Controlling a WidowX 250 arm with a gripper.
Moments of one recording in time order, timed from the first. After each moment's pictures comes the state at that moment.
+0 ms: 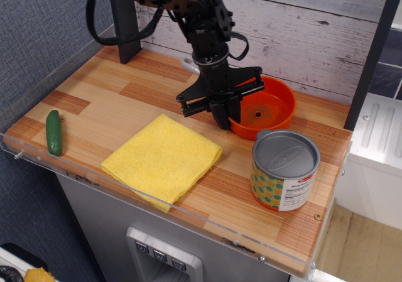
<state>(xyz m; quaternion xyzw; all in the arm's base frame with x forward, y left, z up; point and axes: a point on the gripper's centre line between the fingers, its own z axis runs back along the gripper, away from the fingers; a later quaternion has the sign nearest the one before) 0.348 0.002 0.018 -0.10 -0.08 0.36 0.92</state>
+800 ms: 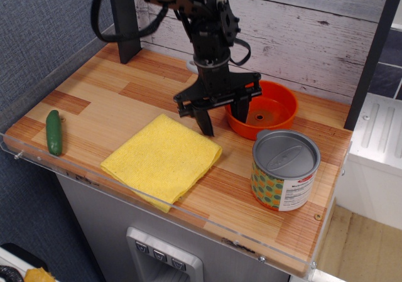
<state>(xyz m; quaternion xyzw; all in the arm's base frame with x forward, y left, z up) 0.343 0.007 0.022 -0.06 -0.08 0.35 0.93</state>
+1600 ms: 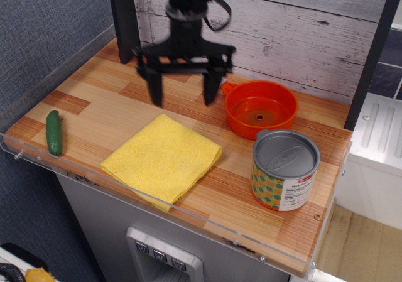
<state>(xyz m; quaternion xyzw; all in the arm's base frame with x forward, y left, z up) 0.304 0.044 0.087 0.06 -0.03 0.28 0.96</state>
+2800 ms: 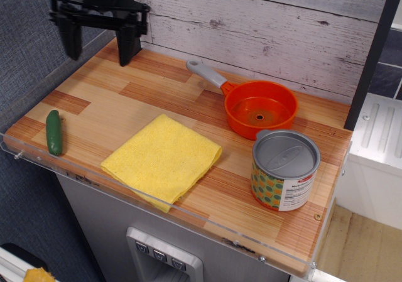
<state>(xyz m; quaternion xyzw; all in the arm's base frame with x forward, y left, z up) 0.287 0.137 0.112 0.09 0.02 0.25 0.96</state>
